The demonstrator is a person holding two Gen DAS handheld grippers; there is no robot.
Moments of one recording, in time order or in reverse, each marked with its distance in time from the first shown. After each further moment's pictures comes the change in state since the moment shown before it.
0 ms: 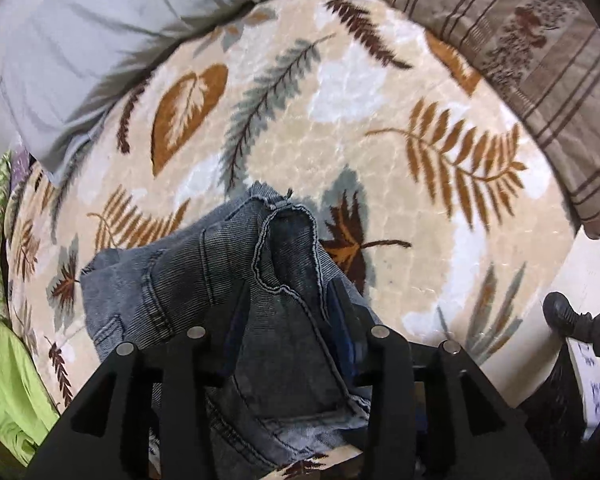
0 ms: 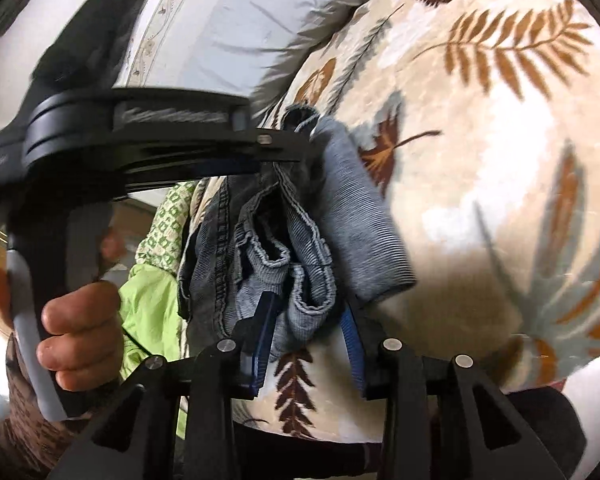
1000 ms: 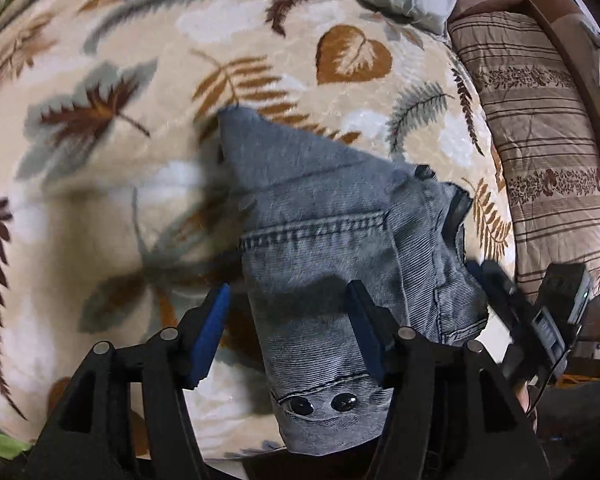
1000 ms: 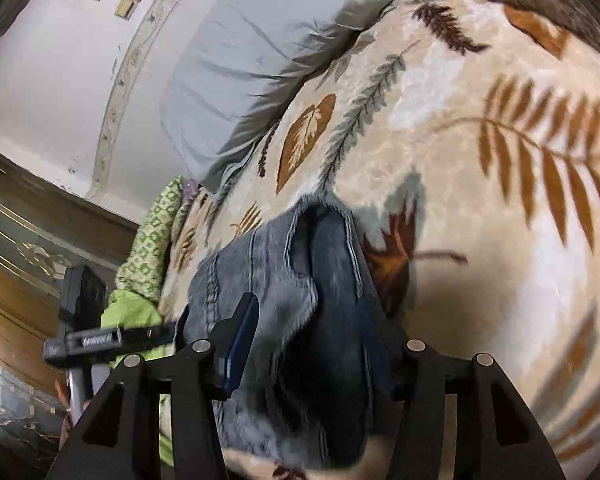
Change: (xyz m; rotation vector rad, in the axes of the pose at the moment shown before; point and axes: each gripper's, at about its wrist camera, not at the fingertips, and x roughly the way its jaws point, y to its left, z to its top) left arm 0.049 0.211 -0.098 -0.509 0.099 -0.429; right arm 0.027 0.017 0.078 -0.043 -0.038 -0.081
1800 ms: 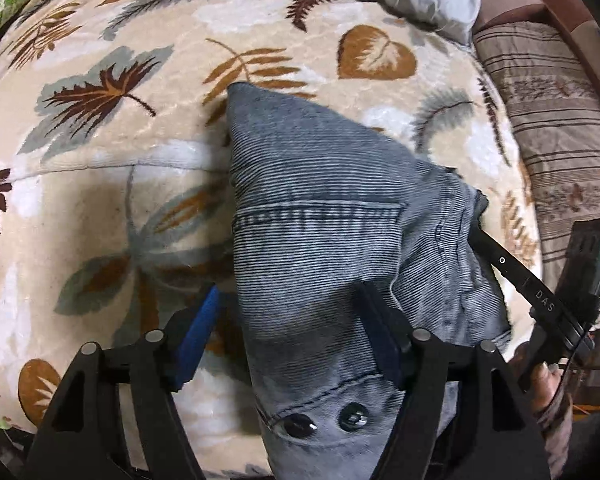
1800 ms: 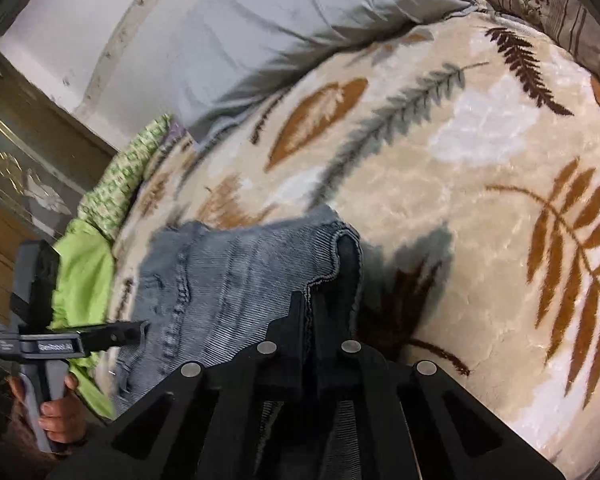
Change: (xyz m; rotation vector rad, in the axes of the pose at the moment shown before) left arm 0.025 -0.008 -0.015 -0.062 -0.089 0.113; right arm 0.052 0.011 0.029 -0.273 0.152 -0.126
